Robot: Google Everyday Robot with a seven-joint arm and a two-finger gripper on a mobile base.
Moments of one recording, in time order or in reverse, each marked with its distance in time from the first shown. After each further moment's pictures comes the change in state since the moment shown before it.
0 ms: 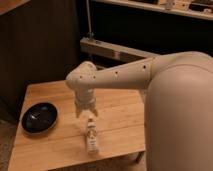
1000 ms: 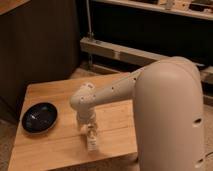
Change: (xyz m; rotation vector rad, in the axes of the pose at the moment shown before) arm 0.025 0.000 0.085 0.020 -0.008 -0.064
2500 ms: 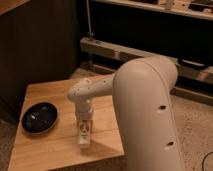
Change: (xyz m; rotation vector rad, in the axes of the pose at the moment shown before) arm -0.040 0.002 0.002 0.004 0.095 0.105
